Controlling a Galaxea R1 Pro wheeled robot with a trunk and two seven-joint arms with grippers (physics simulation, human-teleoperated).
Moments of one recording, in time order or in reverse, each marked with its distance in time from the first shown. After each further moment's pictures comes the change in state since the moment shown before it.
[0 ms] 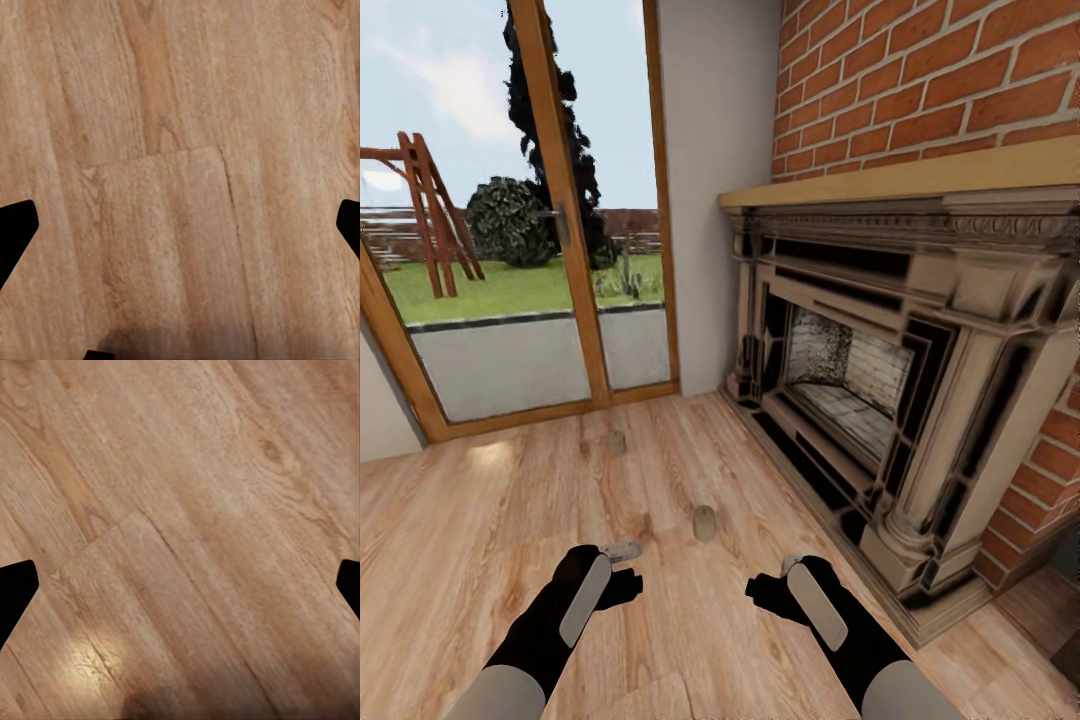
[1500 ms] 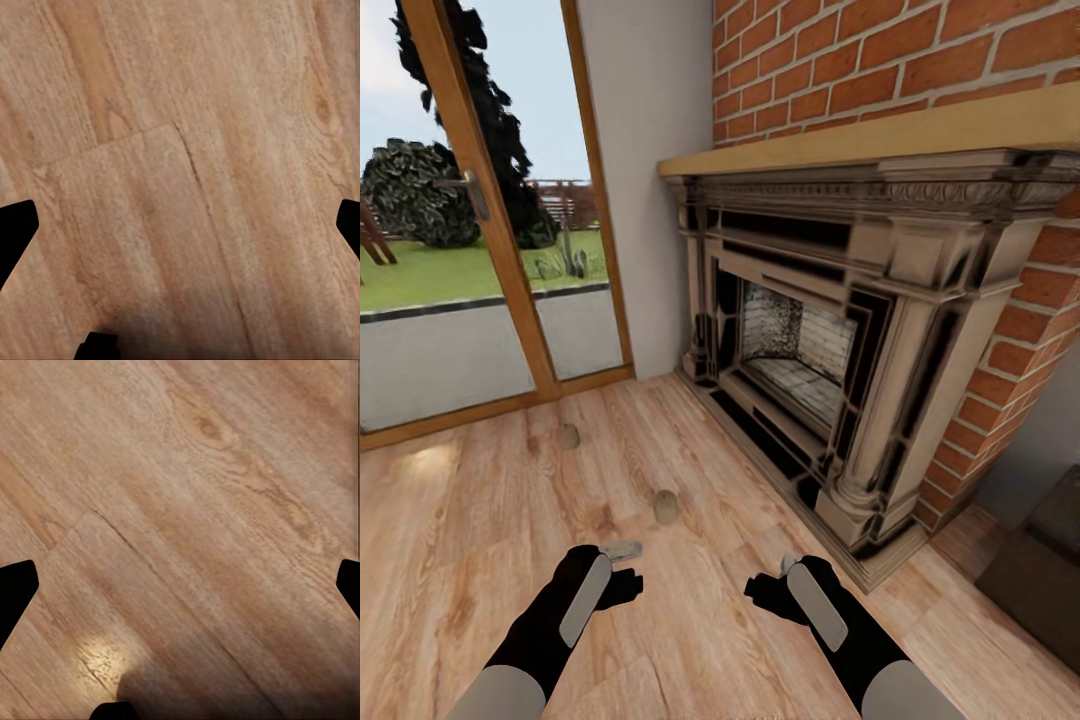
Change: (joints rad) left arm 0.000 0.000 -0.001 0.000 0.000 0.000 -0.005; right arm 0.000 0.001 0.000 0.001 -0.005 -0.002 0.002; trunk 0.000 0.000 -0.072
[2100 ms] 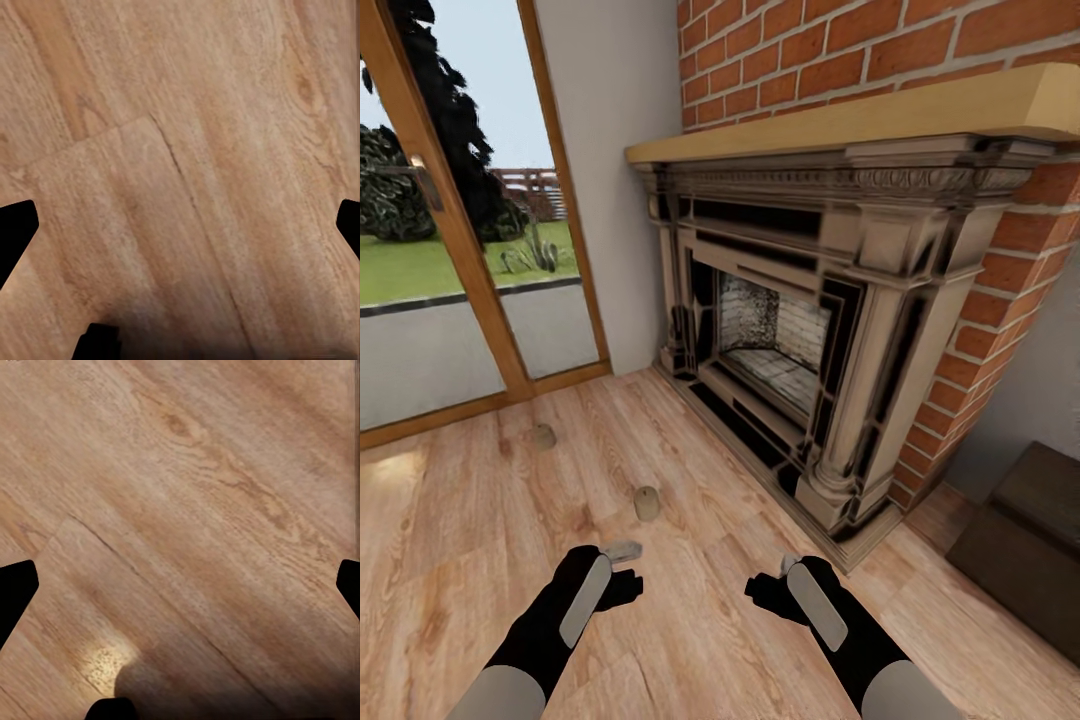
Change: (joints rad) left arm 0.000 0.000 -0.001 0.005 0.000 0.000 -0.003; right arm 0.000 0.000 0.000 0.000 0.000 -0.006 -0.001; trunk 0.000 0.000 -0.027
